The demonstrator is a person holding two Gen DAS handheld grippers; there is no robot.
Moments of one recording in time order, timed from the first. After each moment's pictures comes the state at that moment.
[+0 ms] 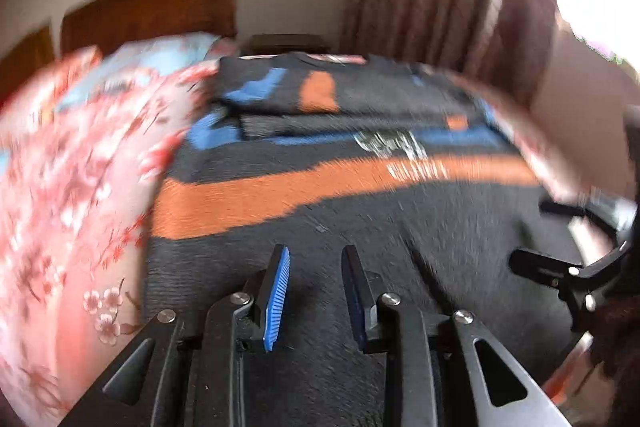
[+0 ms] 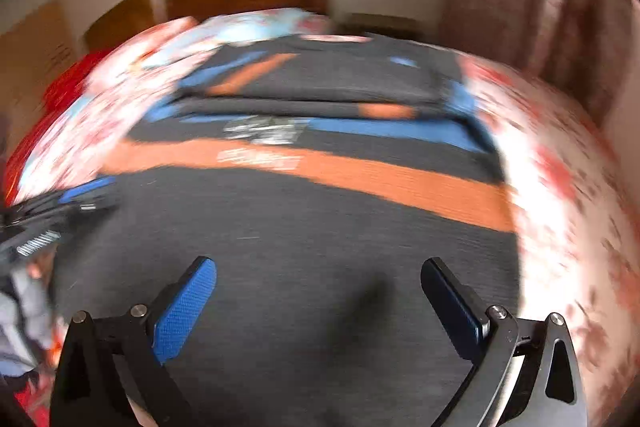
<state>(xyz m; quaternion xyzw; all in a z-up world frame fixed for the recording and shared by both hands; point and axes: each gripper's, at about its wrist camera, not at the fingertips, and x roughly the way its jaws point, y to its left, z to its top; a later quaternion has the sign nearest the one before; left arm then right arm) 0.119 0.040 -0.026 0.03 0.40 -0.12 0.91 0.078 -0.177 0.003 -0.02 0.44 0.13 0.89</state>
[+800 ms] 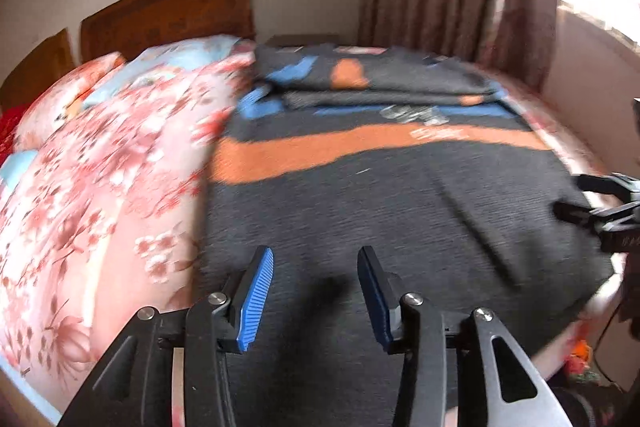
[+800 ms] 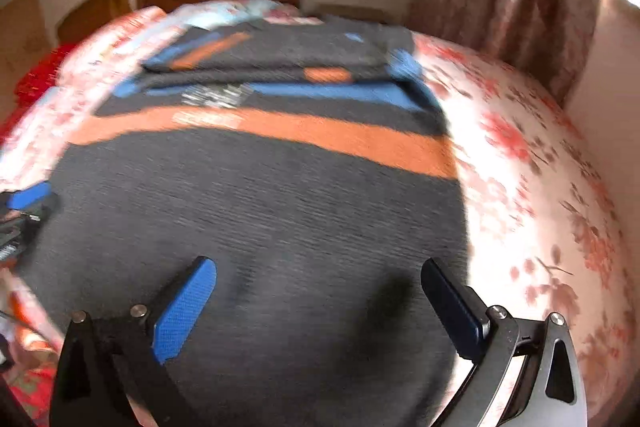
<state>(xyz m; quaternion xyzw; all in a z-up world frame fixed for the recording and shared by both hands) 0.071 0.071 -0.027 0.03 0.39 -0.10 0.92 0.060 -0.207 -0.008 -0.02 0.44 0.07 0.89</state>
